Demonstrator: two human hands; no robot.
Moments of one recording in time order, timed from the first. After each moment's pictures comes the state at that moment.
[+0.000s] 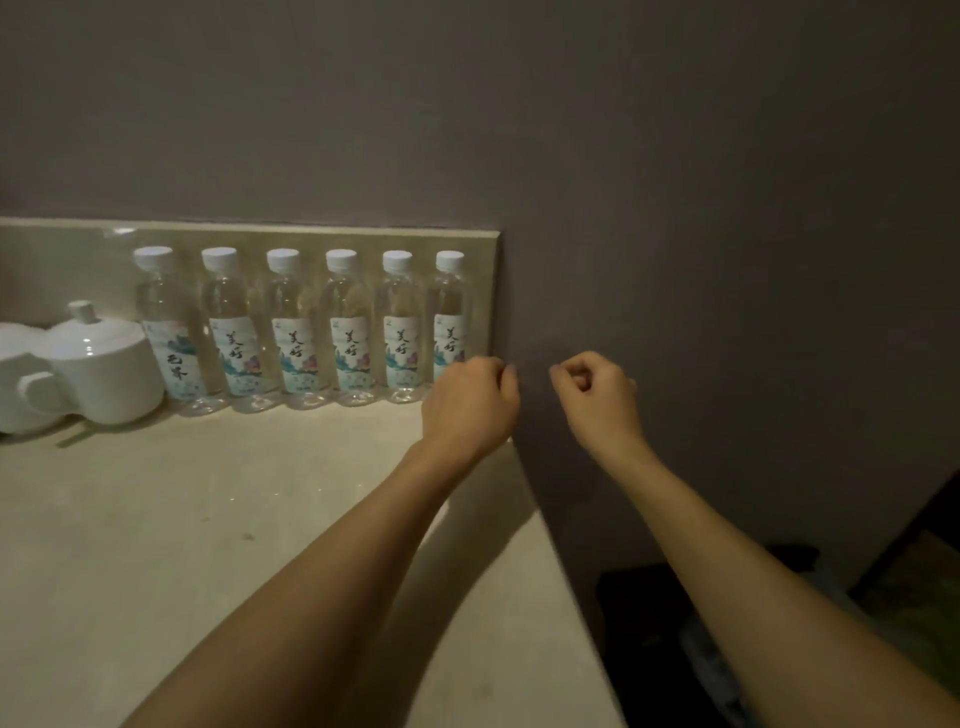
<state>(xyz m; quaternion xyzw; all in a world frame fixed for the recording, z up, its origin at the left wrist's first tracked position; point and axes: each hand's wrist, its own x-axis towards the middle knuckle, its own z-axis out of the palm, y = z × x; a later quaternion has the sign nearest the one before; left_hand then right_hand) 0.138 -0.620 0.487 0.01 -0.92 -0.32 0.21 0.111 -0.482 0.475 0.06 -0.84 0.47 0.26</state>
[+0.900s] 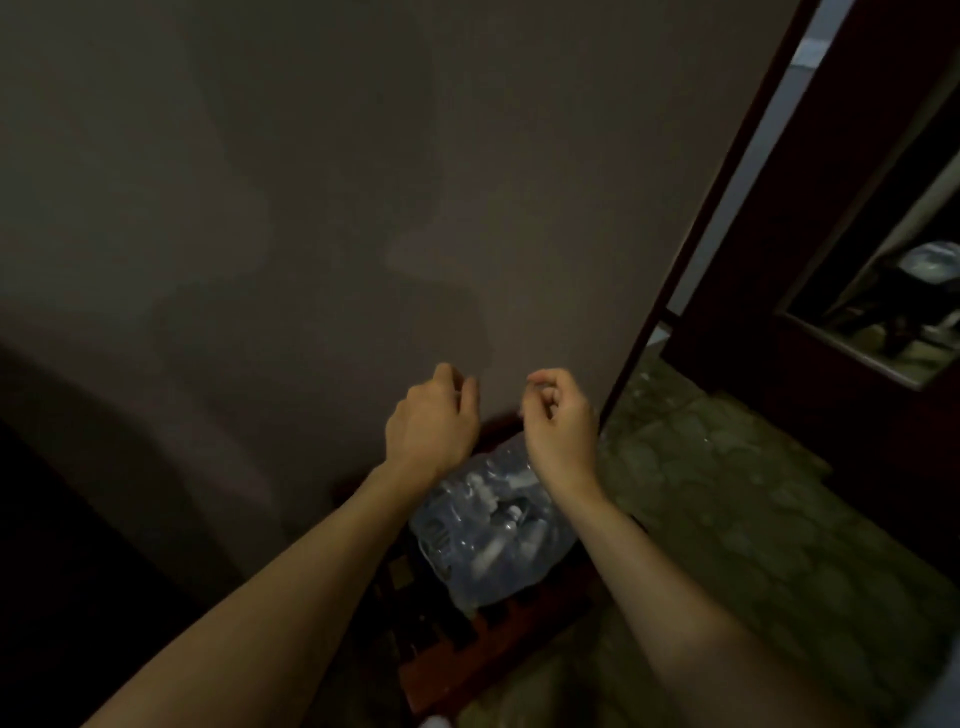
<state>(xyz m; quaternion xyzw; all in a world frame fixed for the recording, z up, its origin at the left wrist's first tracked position) 0.102 -0.170 0.354 -0.08 -0.92 -0.37 0.05 0.136 -0.039 0.335 -0.11 -0.80 0.52 0.27</state>
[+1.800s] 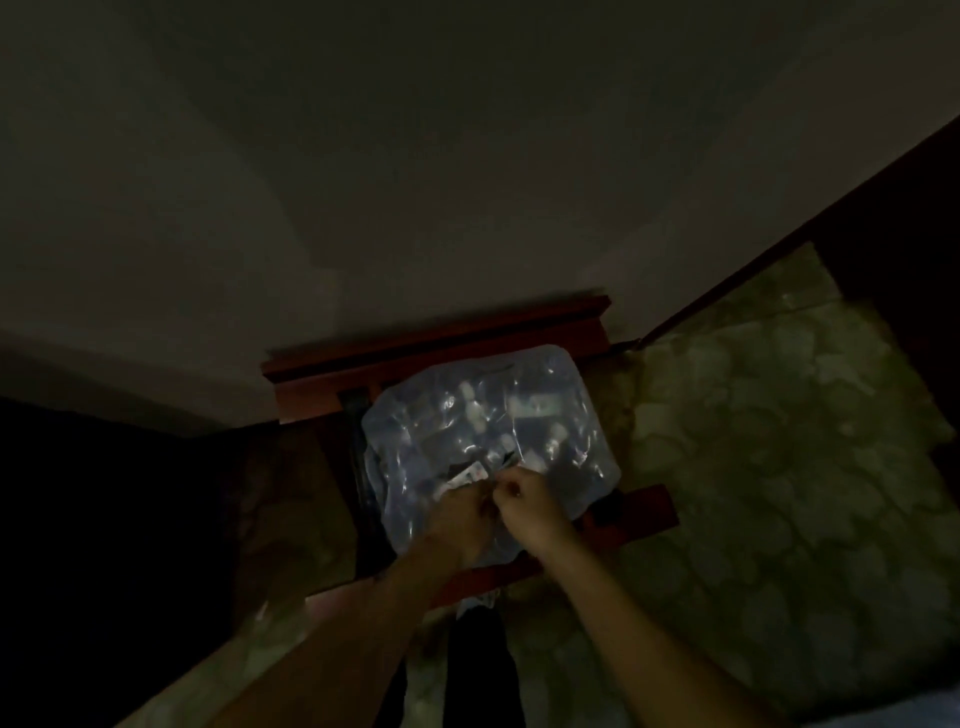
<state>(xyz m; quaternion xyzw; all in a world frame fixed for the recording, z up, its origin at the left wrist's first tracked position) 0.027 -0.015 0.052 0.04 -0.85 -0.39 -0.37 0.020 0.093 0.054 -0.20 -0.81 0.42 -0.34</state>
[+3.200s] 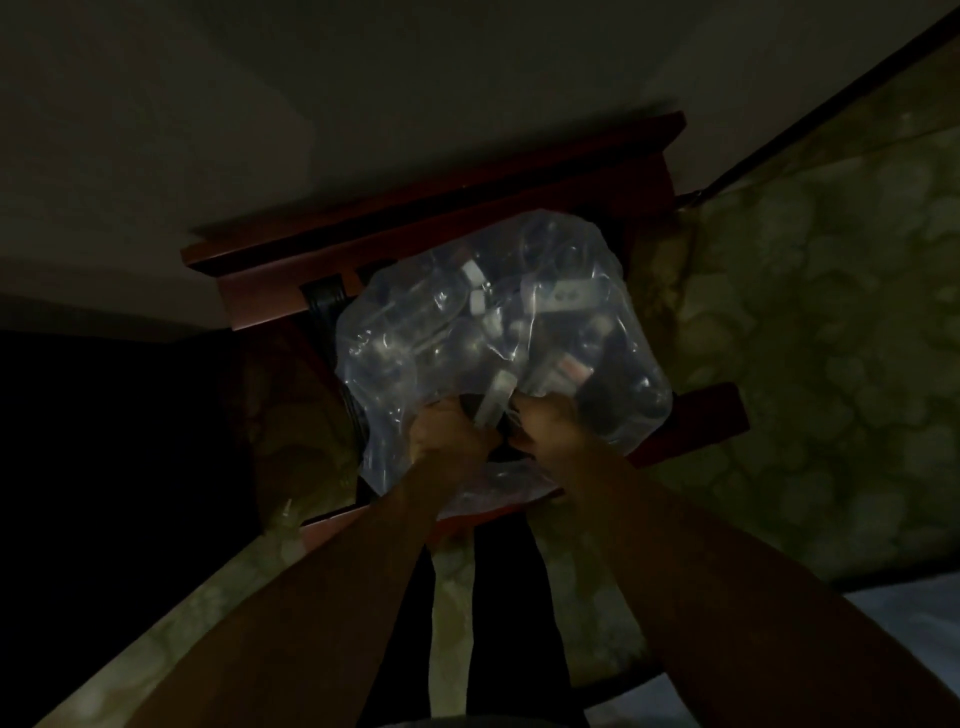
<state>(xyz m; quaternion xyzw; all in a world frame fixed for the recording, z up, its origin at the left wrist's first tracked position) 0.018 -0.019 -0.073 0.22 -0.84 -0.27 -0.41 0.004 0.100 -0.098 -0.51 -0.61 0.49 -0.37</state>
